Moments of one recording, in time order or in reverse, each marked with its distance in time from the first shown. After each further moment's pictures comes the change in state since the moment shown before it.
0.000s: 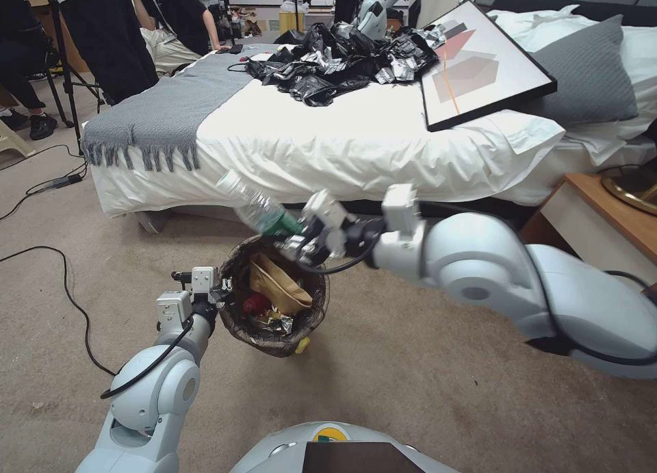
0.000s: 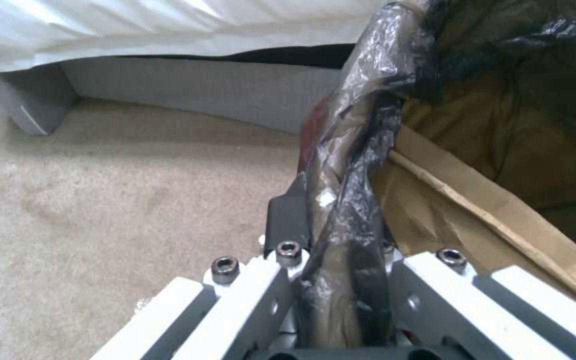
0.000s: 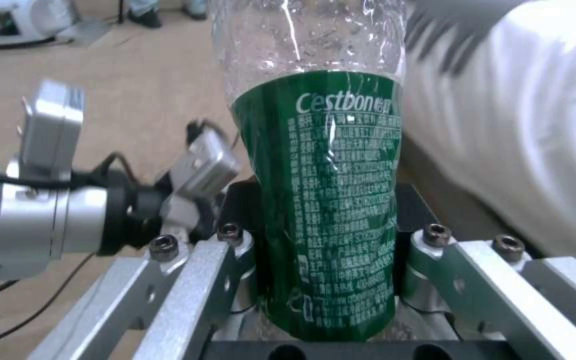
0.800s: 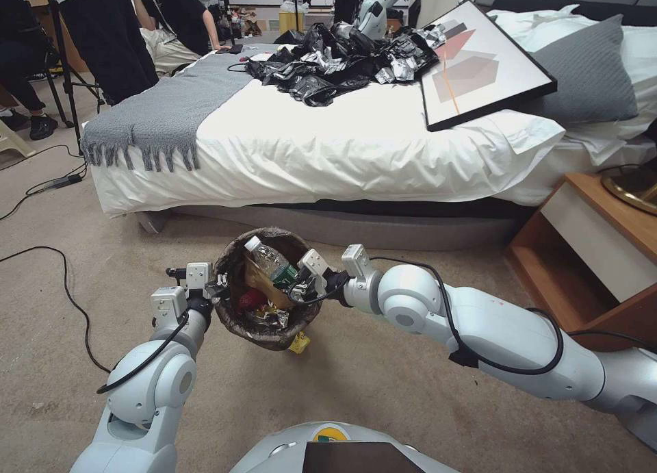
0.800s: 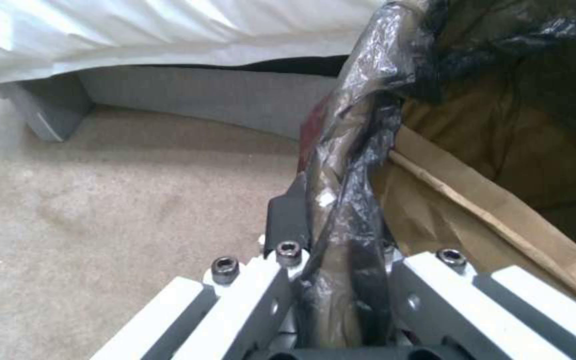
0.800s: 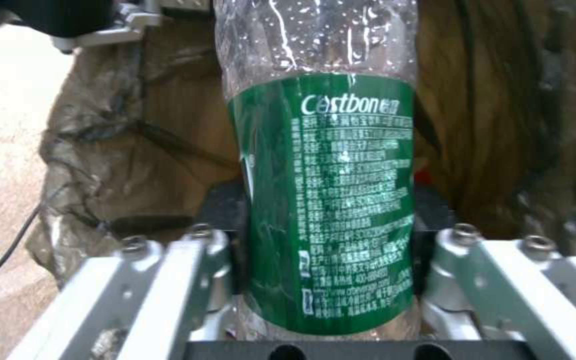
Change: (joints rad) left arm -0.022 0.001 -0.020 0.012 -0.011 0.000 0.002; right arm -0.268 0.073 -0.068 -0.193 -0.192 0.029 -0.002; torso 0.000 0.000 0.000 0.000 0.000
